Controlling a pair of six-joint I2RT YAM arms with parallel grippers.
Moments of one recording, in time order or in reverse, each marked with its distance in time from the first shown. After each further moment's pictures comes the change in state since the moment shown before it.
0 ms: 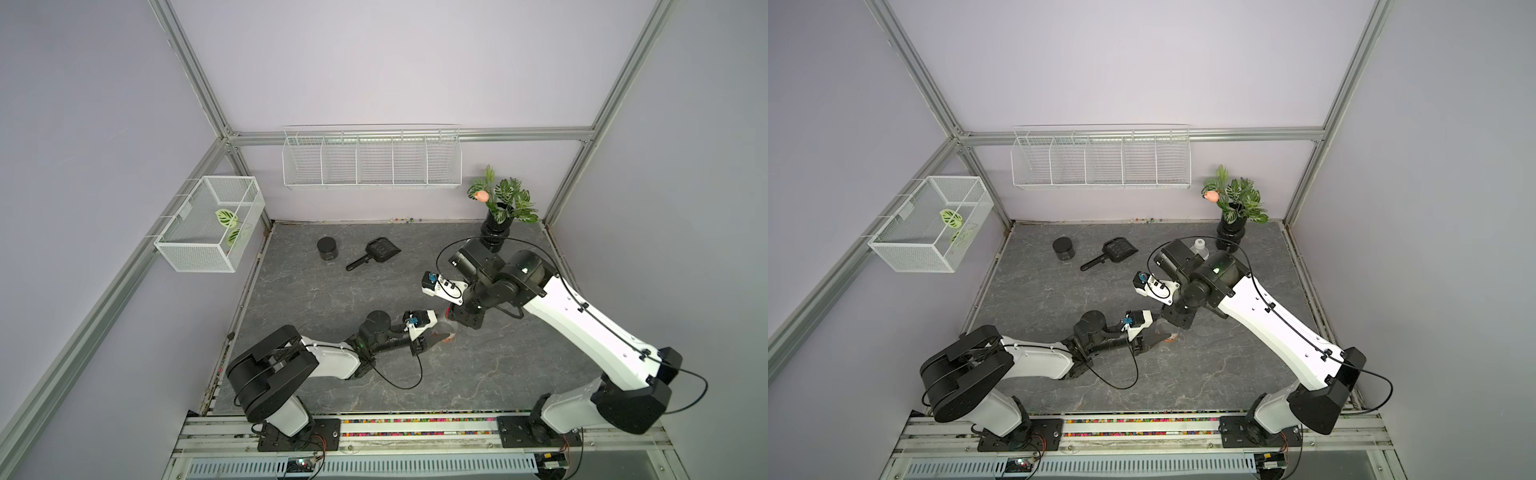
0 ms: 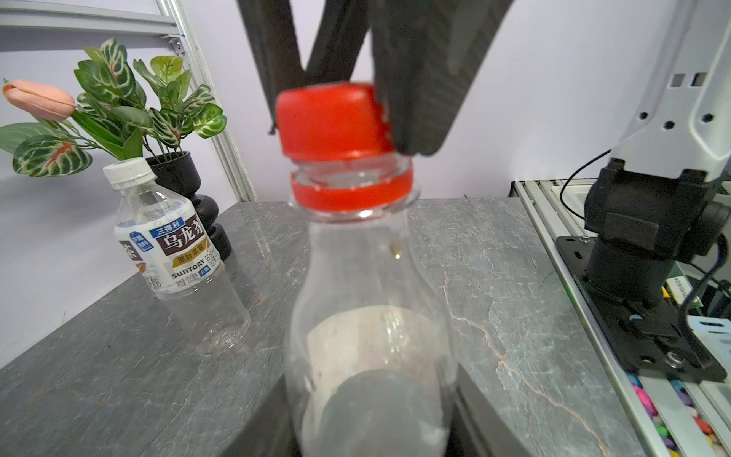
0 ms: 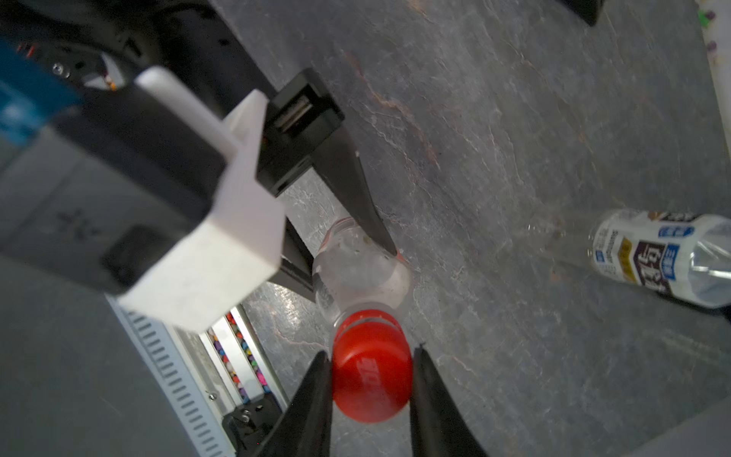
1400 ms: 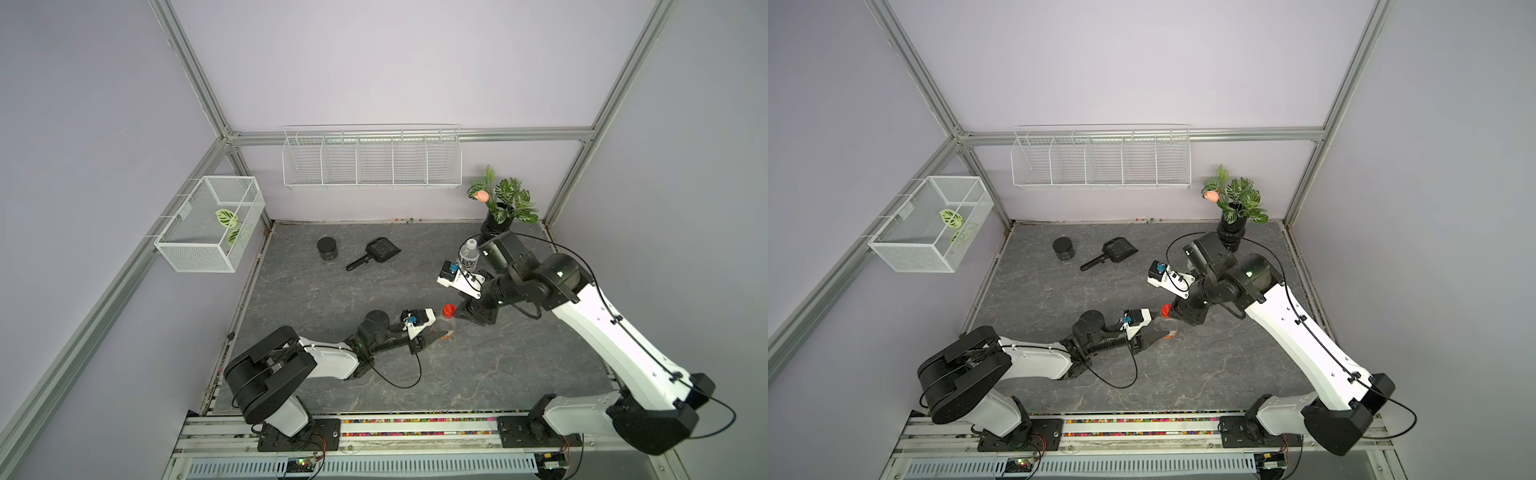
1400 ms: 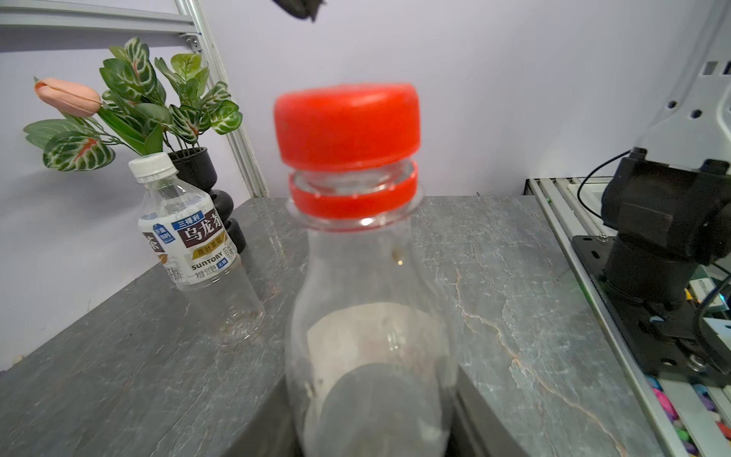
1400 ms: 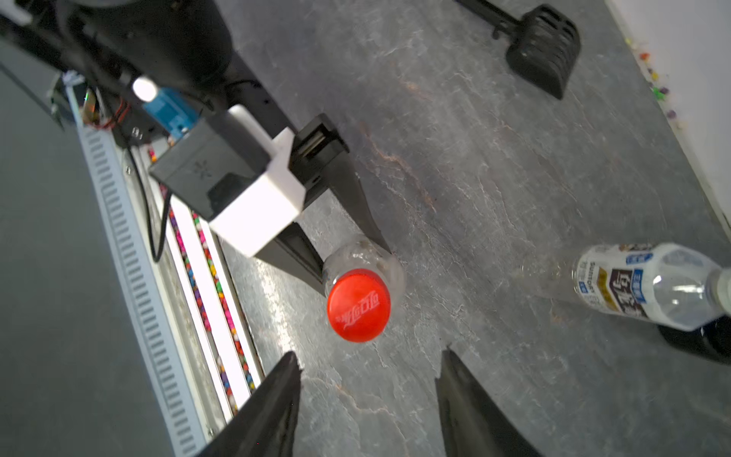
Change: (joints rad) left arm 0.013 -0.010 -0.004 -0.013 0.004 0.007; right arm -0.159 -0.097 -0.031 0.063 -0.249 -0.287
